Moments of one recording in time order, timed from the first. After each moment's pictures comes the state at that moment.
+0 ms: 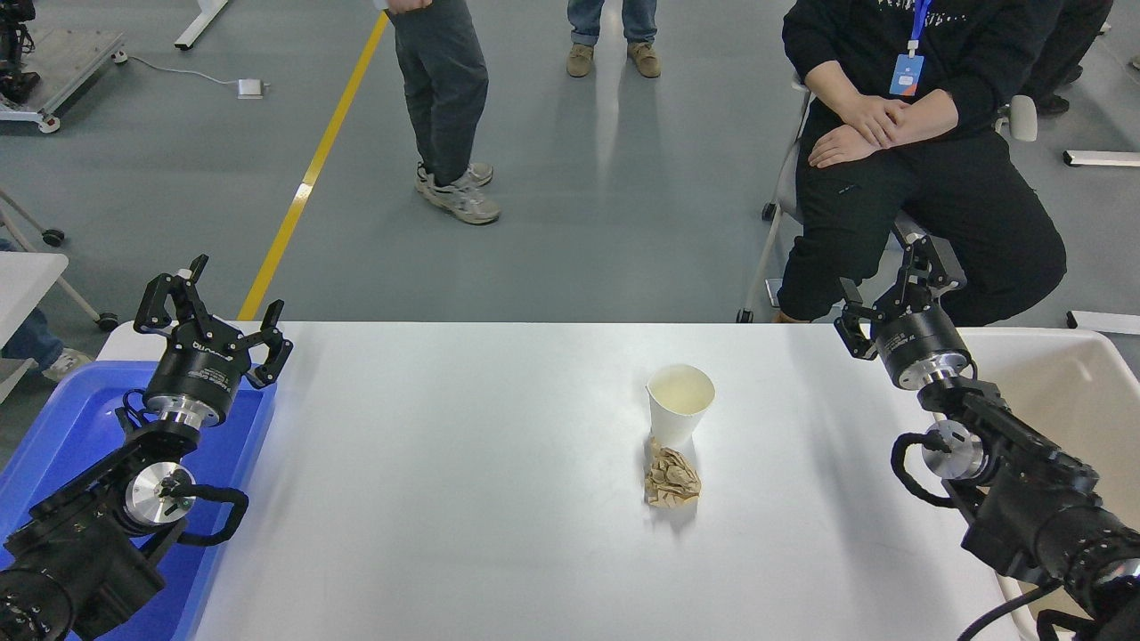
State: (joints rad) left arm -0.53 0.39 -0.87 -0.51 0.08 -0.53 -0.58; right arm 0.76 -0.20 0.68 0.32 -0.23 0.28 0.61
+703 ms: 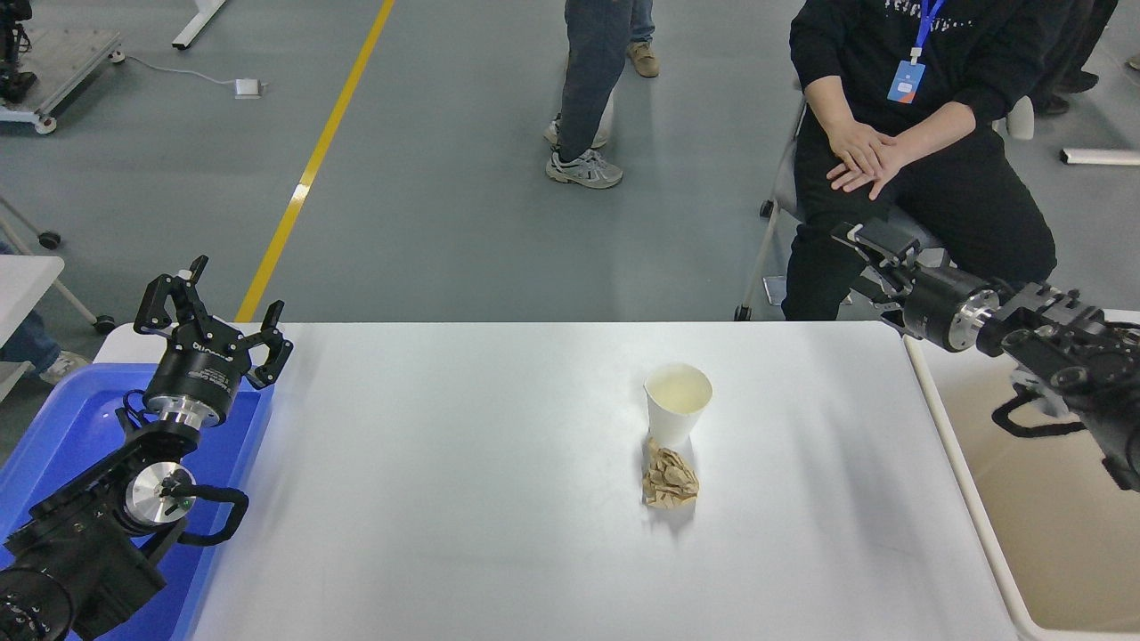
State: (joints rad) left arm -0.53 0.39 -0.87 -0.51 0.08 -0.53 -0.58; right arm 1.11 -0.39 -0.30 0.29 -0.49 0.31 0.60
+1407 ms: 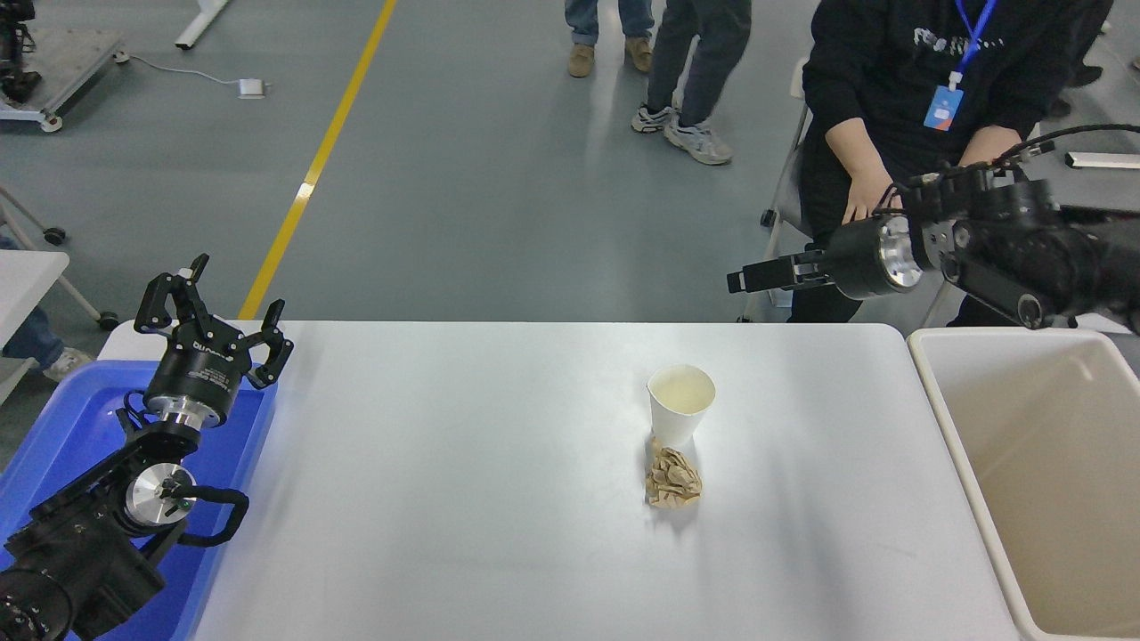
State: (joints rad) left arm -0.53 0.39 -0.87 -0.51 0.08 -0.53 -0.58; right arm 1.48 -0.25 -0.59 0.59 -1.09 0.33 0.60
